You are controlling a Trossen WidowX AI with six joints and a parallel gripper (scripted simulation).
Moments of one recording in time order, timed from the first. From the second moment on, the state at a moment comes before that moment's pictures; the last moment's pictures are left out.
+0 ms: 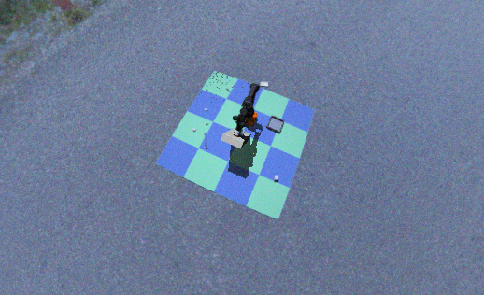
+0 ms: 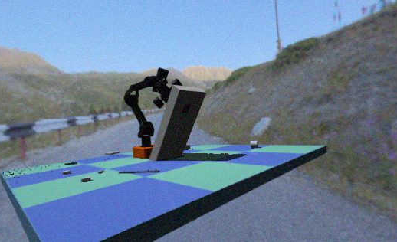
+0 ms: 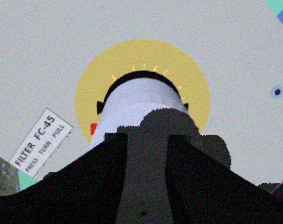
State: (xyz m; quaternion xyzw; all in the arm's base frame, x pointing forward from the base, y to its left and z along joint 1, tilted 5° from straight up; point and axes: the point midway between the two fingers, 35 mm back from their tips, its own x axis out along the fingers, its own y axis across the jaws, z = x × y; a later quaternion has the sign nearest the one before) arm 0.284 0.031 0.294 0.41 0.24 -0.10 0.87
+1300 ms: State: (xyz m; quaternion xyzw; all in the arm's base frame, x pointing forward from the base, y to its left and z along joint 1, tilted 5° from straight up) arm 0.238 0.027 0.236 0.40 0.25 -0.09 0.87
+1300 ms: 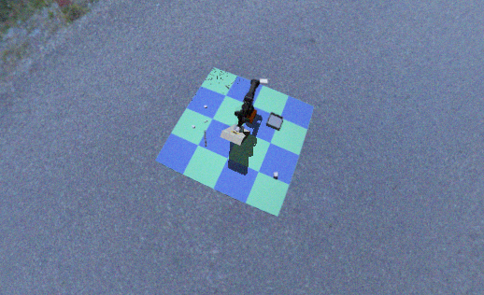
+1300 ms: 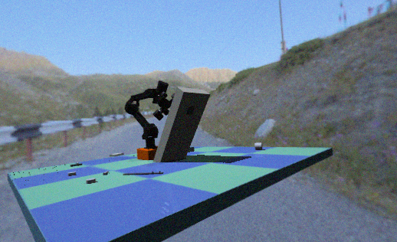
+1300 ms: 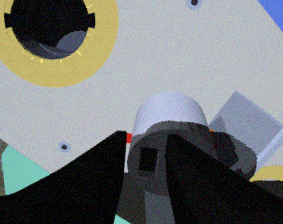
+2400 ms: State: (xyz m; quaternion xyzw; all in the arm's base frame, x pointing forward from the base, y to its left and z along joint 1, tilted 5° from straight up) arm 0.251 0.031 0.357 0.30 0.28 -0.07 0.91
